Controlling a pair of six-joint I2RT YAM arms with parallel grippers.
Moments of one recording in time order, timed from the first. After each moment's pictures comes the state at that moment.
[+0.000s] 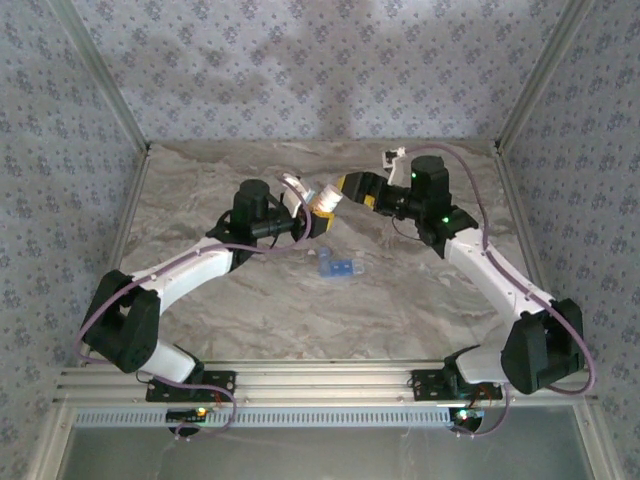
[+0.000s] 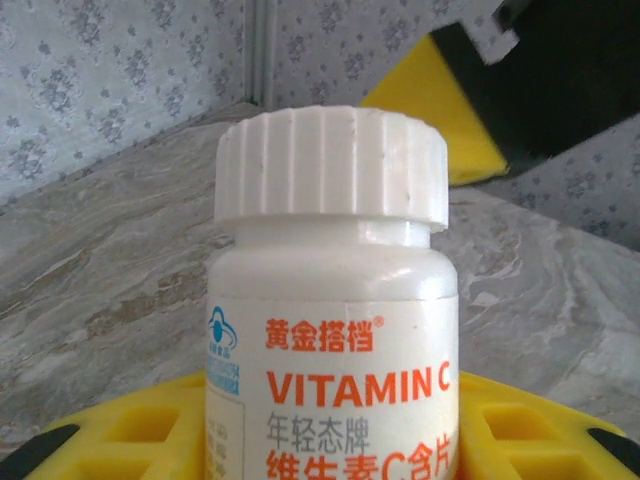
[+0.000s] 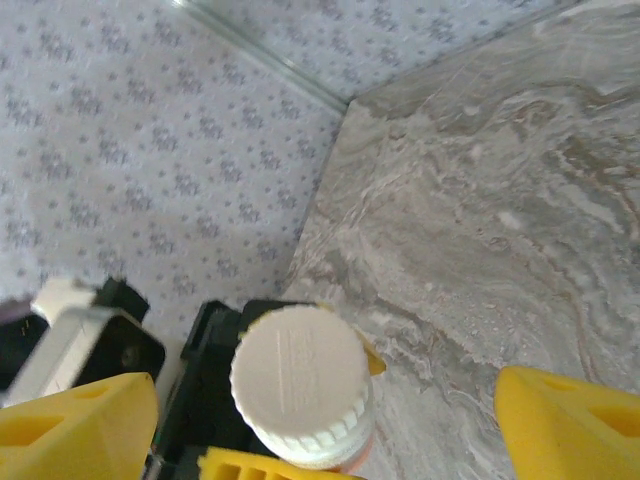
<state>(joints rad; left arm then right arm) -0.59 1.48 0.94 0.25 0.53 0.01 0.38 1.33 1.08 -0.06 -0.57 0.78</state>
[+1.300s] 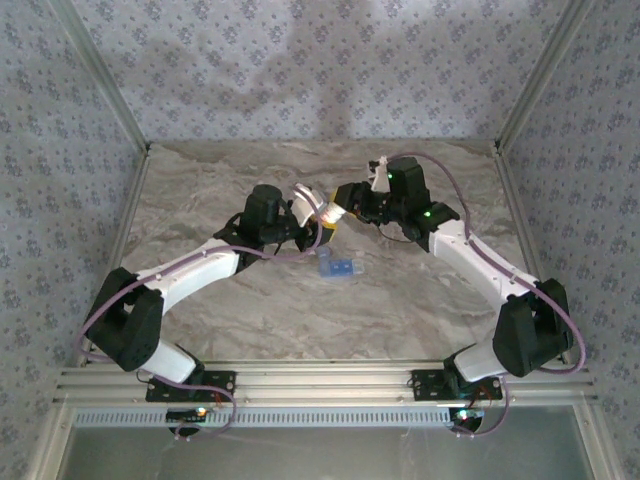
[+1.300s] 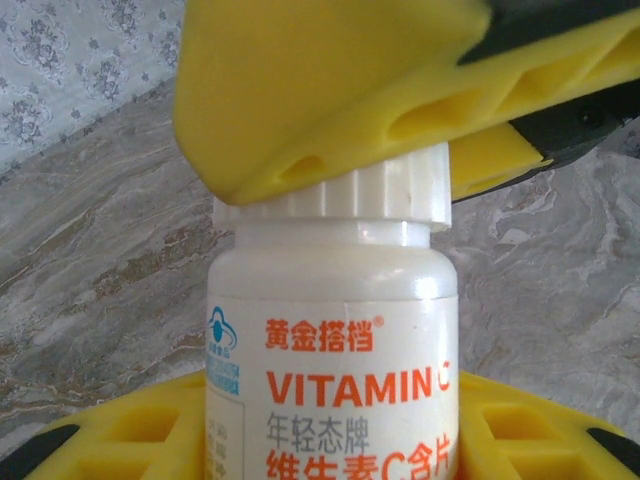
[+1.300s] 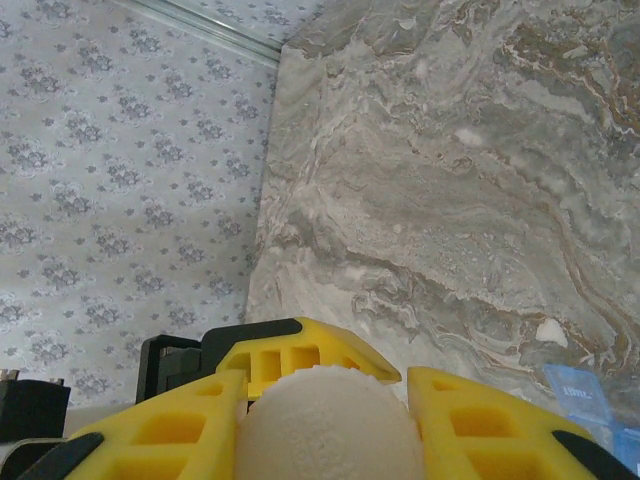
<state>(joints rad) -0.64 1.49 0.96 0.15 0.45 0.12 0.47 1.44 1.14 -0.18 -0.50 0.86</state>
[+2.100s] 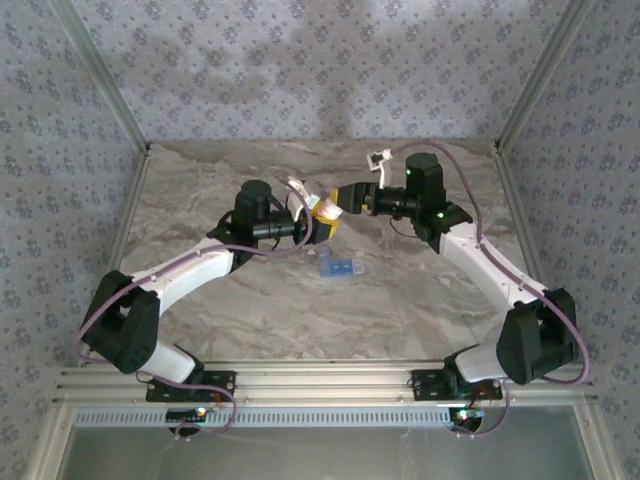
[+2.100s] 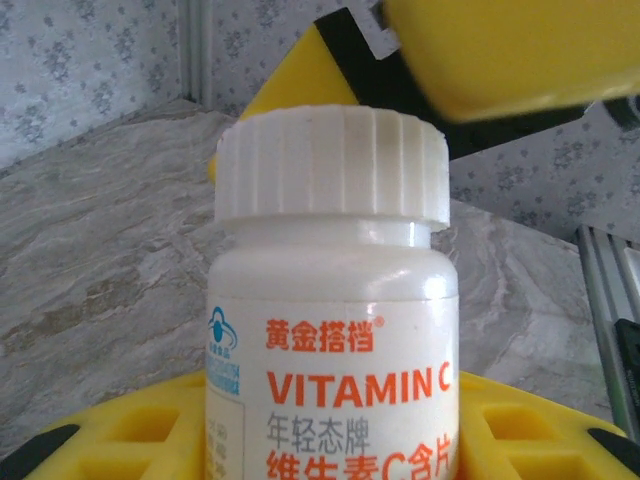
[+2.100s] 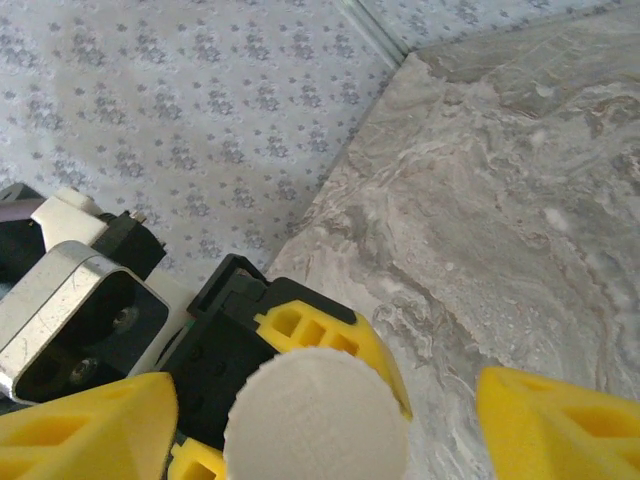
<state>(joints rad) -0.59 1.47 0.94 0.25 0.64 -0.03 0.38 1.39 1.10 -0.06 -0.75 0.55</state>
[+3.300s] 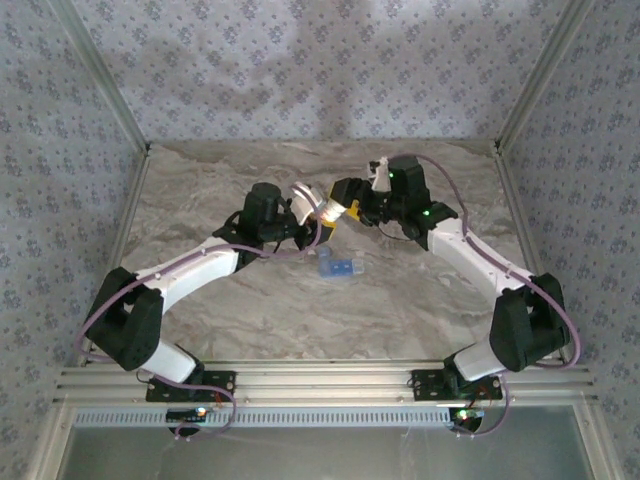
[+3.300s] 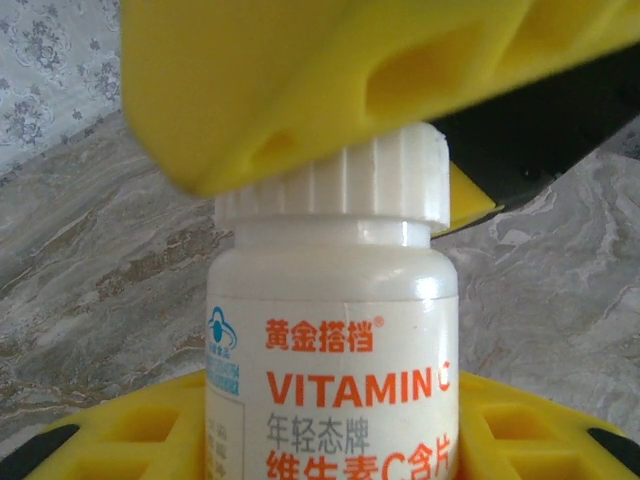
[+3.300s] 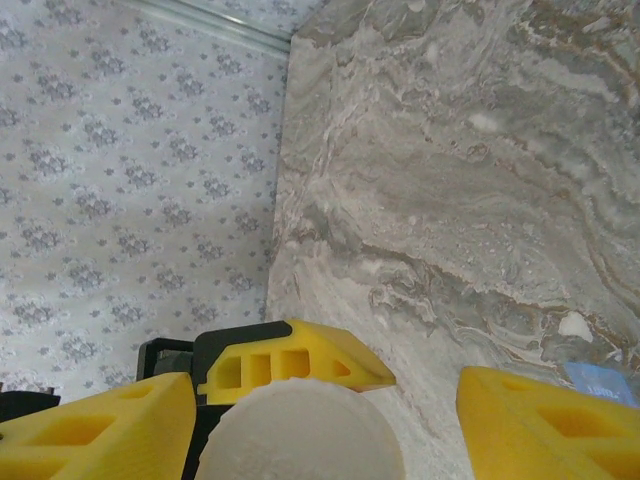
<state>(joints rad) -0.64 1.50 0.97 0.13 0.46 0.12 0.45 1.47 1.12 -0.13 -0.56 0.93</state>
